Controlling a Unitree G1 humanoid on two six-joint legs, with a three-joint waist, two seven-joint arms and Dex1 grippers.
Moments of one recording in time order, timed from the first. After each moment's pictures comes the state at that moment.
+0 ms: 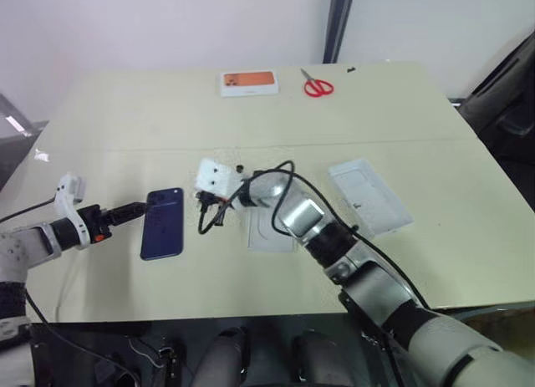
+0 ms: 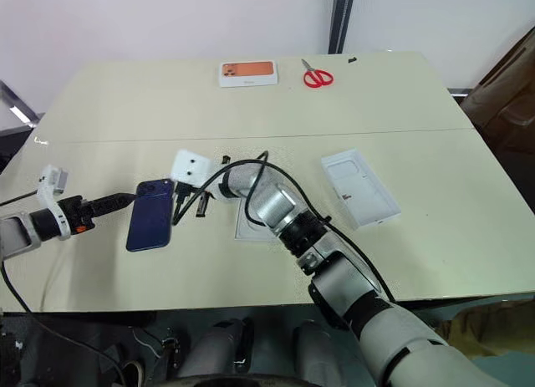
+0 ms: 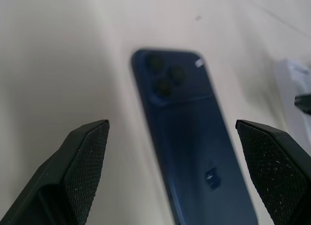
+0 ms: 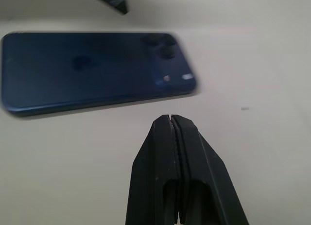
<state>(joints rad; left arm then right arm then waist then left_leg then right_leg) -0.35 0.85 0.38 0.34 -0.70 1.09 -0.82 -0.95 0.05 0.53 0.51 -0.18 0.39 0.80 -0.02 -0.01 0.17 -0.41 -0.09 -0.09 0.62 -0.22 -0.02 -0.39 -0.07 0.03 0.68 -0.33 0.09</state>
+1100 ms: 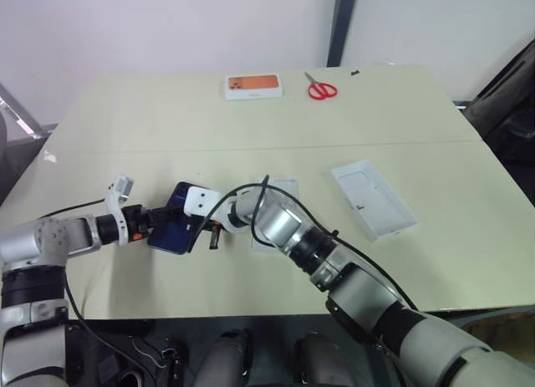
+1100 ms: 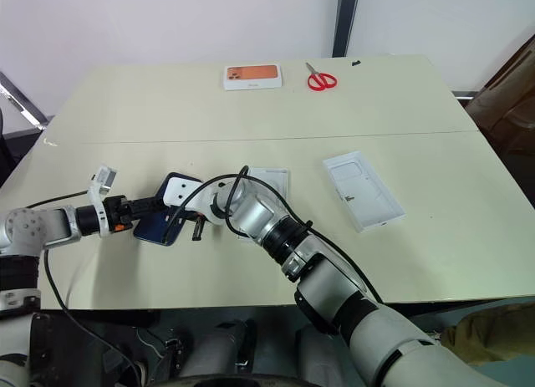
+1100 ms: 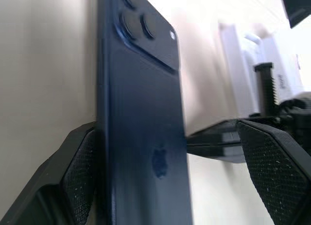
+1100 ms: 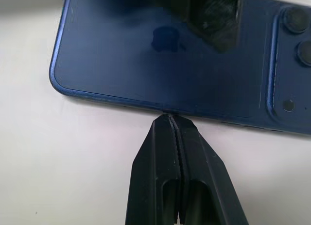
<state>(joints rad) -0.45 0.70 0.29 0.29 -0.67 1.24 -0.87 -0.96 0.10 0.58 0.59 -0.21 0.51 0.83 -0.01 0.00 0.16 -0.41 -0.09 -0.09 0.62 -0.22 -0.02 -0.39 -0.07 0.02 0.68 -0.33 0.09</state>
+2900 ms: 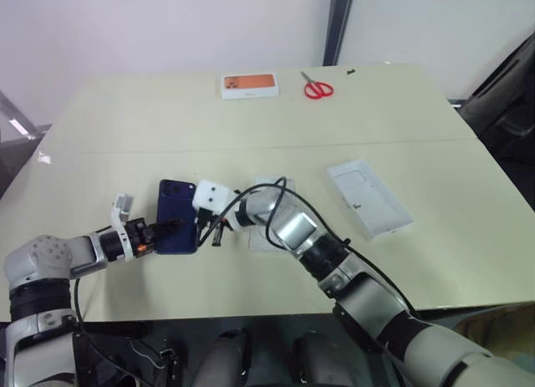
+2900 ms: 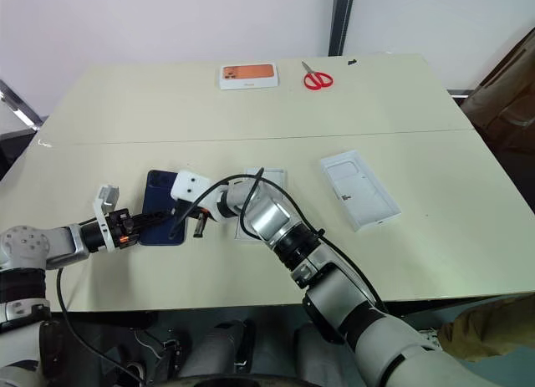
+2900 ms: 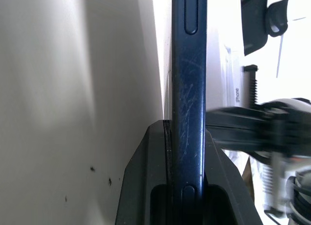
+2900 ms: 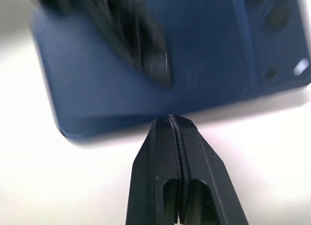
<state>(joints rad) -0.40 0.62 0.46 0.38 -0.80 1.36 -0.80 -0.87 0.07 0.43 0.40 -0.10 0.45 0.83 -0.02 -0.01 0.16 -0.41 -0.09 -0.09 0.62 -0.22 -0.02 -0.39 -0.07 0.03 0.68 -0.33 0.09</state>
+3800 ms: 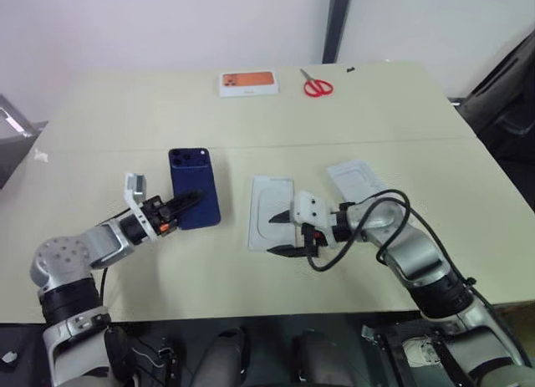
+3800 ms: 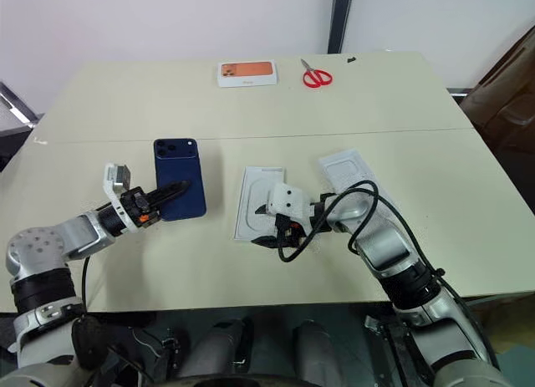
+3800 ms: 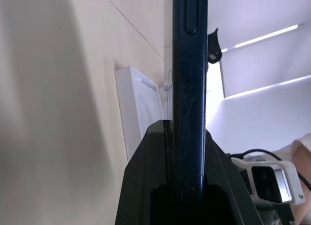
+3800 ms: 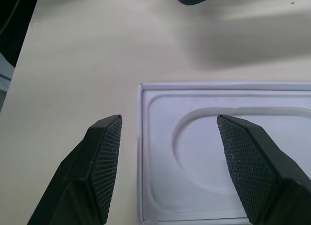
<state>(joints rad) -0.43 0.41 0.59 0.15 -1.05 1.38 -0.56 -0.47 -0.54 0.36 -0.21 0.11 0.47 1.09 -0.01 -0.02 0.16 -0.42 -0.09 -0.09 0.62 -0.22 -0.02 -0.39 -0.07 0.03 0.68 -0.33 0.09</state>
